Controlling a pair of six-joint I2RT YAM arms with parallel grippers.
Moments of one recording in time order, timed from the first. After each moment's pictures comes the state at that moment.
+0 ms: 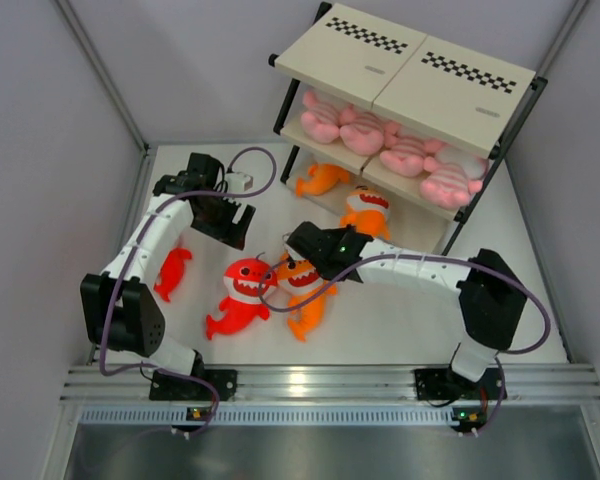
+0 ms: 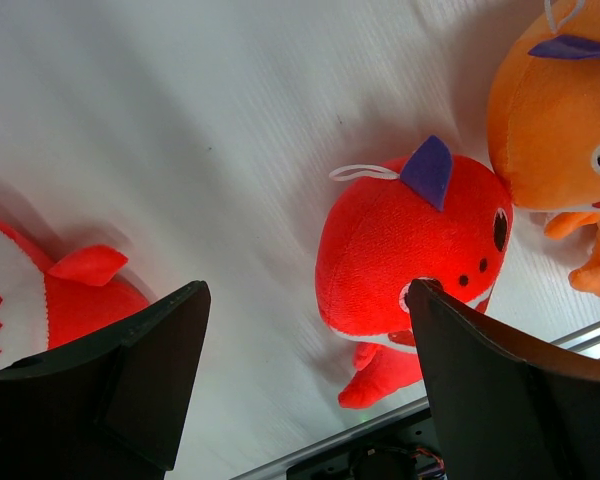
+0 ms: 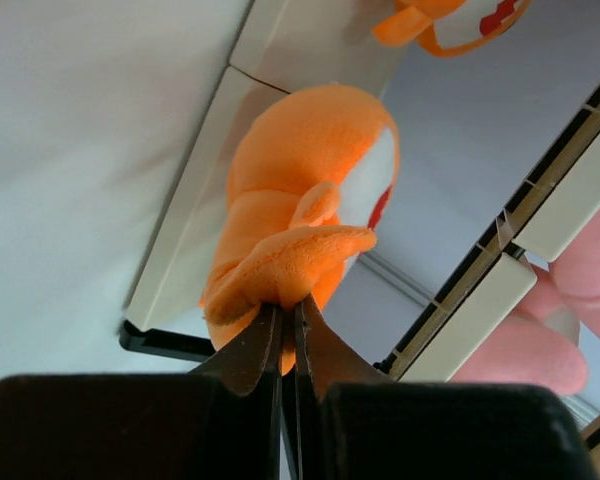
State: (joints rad) left arm -0.19 1.54 1.38 -1.01 0.18 0.27; right arm 1.06 1.69 1.28 -0.63 0.83 -0.86
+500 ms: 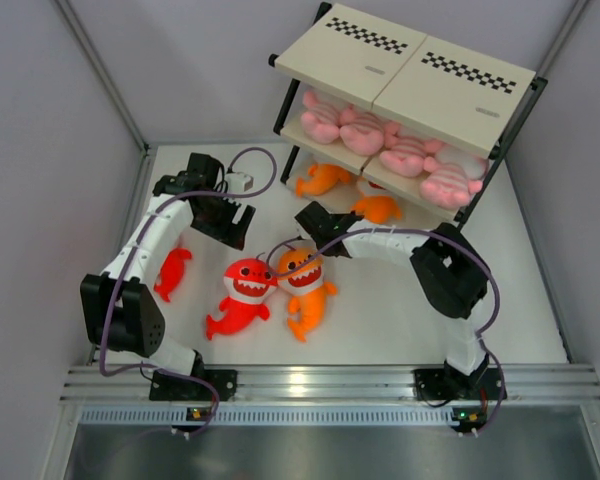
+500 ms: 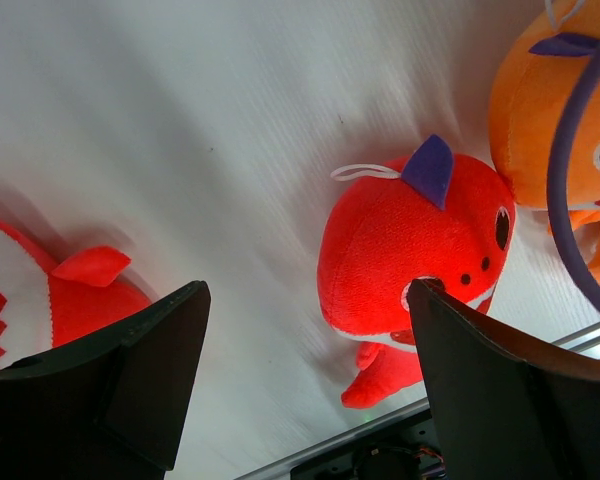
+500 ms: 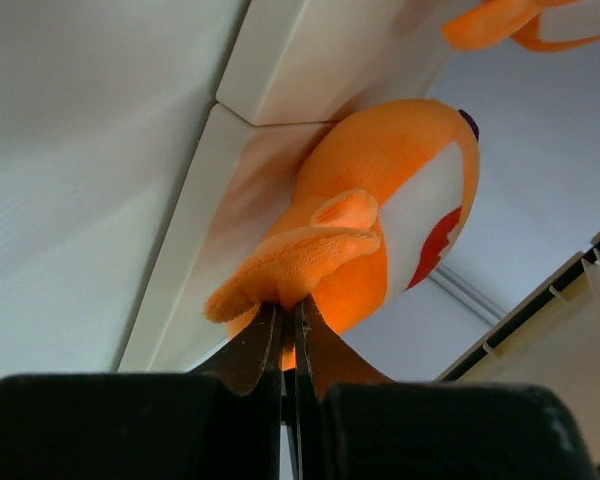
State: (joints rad) left arm -0.19 1.53 1.38 -1.01 0.18 0.28; right arm 0.85 1.94 1.35 -0.44 0.81 -0.94
